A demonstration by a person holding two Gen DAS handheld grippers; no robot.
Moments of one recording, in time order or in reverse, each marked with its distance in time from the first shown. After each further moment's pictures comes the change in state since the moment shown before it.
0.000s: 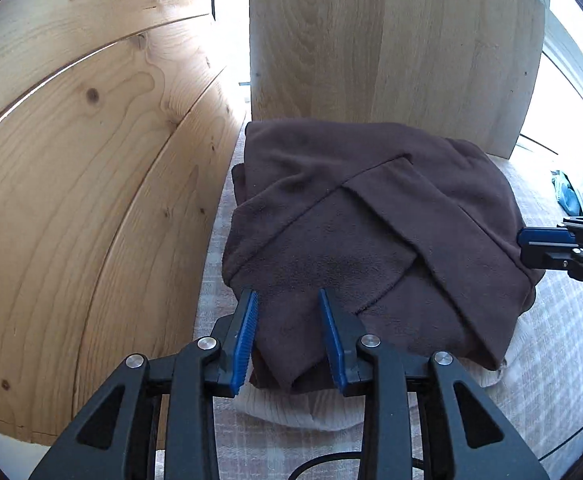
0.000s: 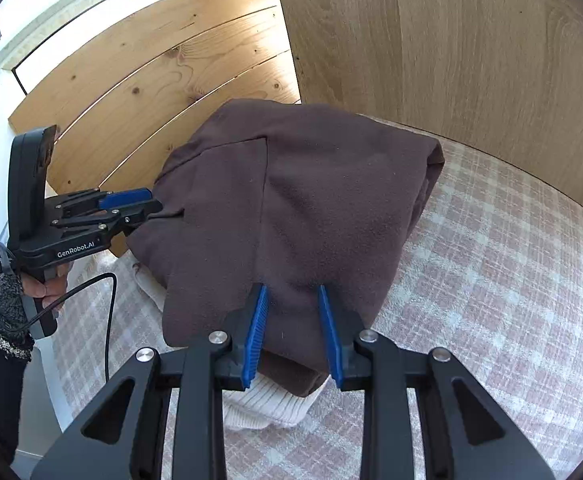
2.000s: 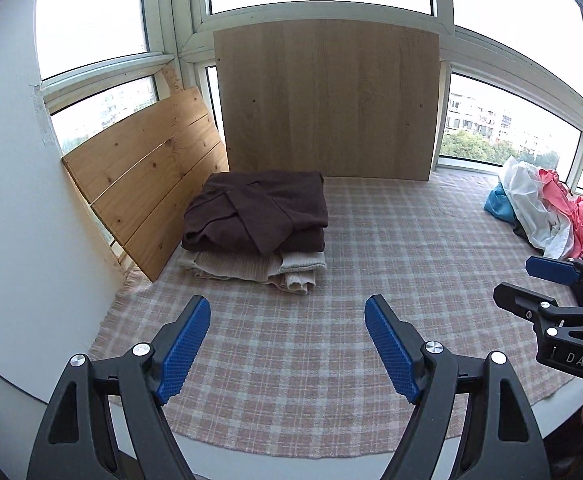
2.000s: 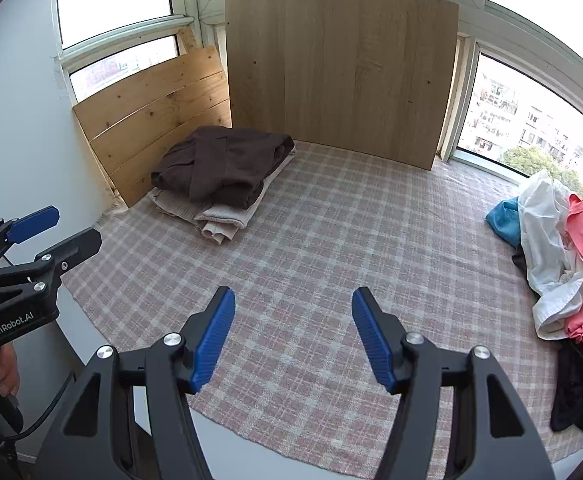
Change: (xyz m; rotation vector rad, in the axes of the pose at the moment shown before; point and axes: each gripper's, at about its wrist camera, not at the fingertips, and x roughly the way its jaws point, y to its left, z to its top) left arm -0.240 -0.231 -0.117 -0.055 -0.190 0.191; right arm -0.271 0.036 -0.189 0.065 -0.160 -0.328
